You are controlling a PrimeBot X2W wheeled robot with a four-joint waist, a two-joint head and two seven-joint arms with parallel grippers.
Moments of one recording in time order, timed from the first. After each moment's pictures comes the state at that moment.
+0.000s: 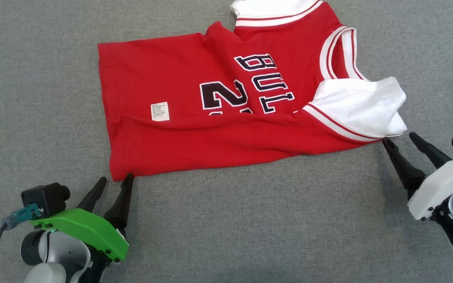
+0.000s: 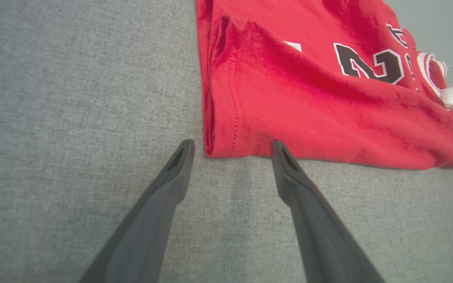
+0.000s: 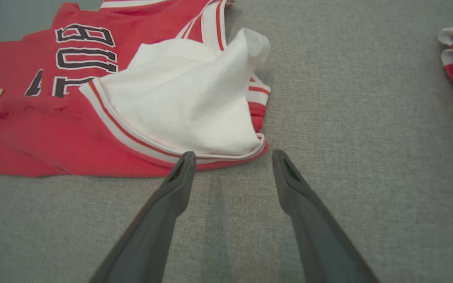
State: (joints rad) left arm -0.06 0.32 -0.25 -0.09 -0.76 0.10 0.23; right arm -0.17 -0.45 0.08 0.01 0.61 0.13 0.25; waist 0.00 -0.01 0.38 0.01
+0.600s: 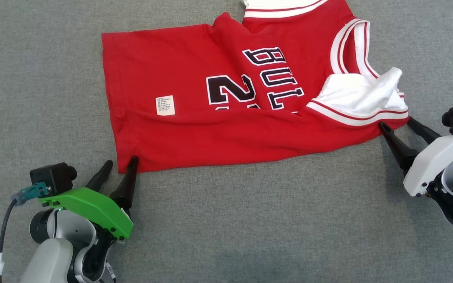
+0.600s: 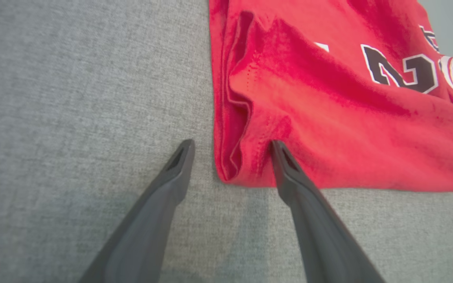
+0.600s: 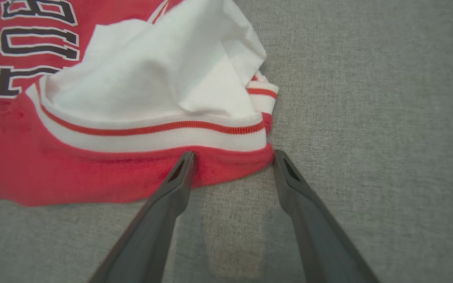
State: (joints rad) left arm -0.20 0.29 -0.27 0.10 -0.77 0.07 0.22; right arm -0.34 -0.45 0.15 0.19 0.59 0.13 0.27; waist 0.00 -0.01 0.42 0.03
